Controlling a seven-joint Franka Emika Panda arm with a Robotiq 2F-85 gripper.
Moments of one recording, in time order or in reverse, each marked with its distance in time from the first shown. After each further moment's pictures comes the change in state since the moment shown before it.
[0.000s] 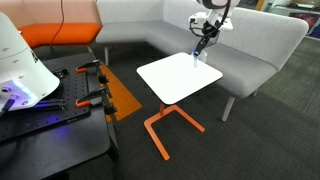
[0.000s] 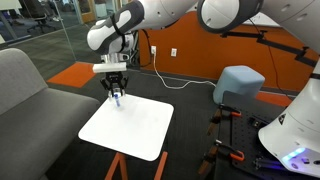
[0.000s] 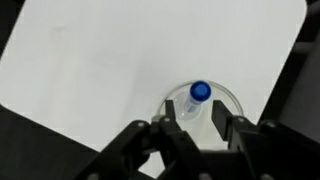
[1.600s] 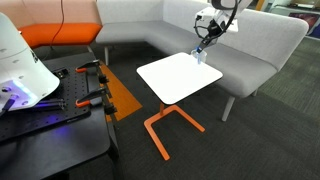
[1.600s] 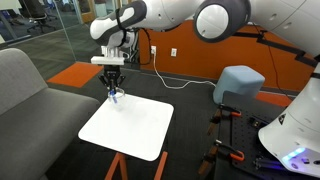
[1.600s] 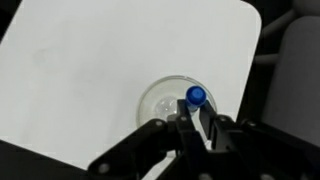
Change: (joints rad) arm -0.093 0.102 0.079 0.212 0.080 -0.127 0.024
